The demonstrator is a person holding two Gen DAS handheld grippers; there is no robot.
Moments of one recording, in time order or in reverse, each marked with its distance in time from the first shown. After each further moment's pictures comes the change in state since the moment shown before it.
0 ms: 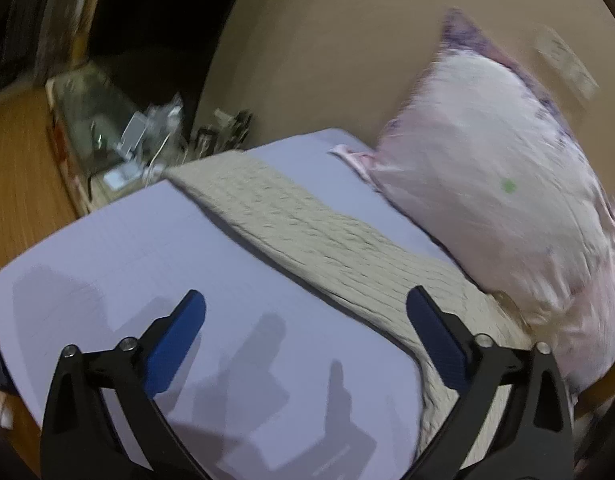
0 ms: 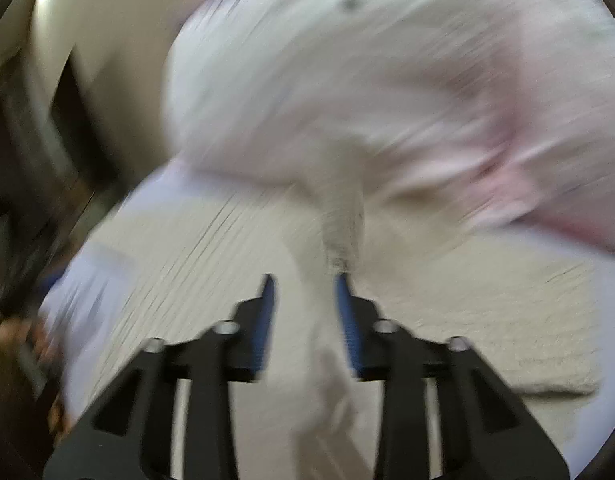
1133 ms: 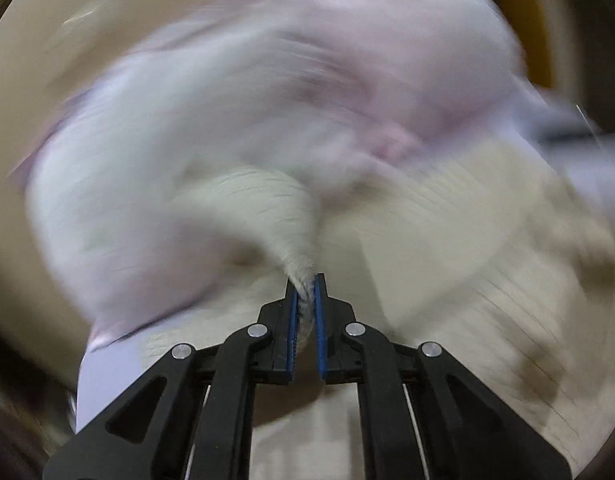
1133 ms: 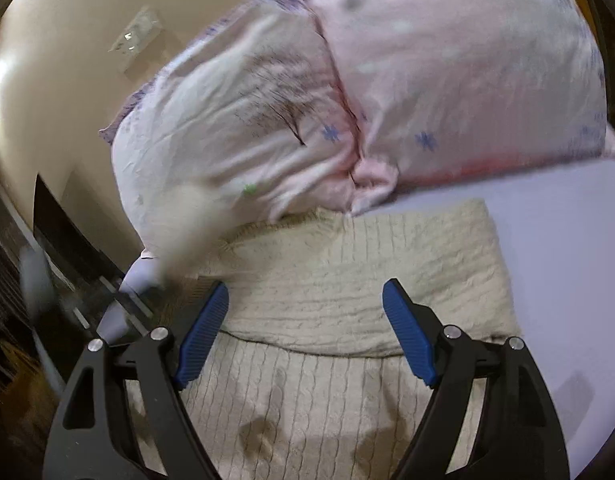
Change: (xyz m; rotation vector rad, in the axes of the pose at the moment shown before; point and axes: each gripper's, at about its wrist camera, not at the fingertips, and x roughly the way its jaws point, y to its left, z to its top) left arm 0.019 -0.343 -0.220 1.350 -0.056 -0.216; right arm -0.103 -0.130 -0.052 0.387 -0.237 -0.033
